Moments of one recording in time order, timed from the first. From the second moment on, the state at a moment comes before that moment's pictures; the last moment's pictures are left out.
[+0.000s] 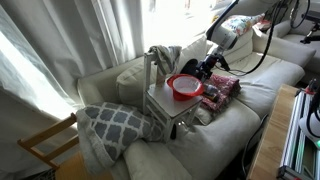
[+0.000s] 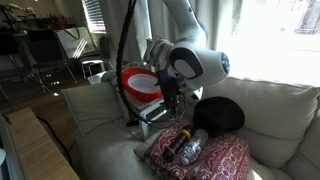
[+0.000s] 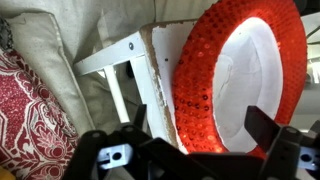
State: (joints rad) arm -0.43 0.93 -0.01 -1.72 0.93 1.93 -0.79
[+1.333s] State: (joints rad) arm -0.33 0.85 -0.09 -1.63 0.85 1.84 -0.57
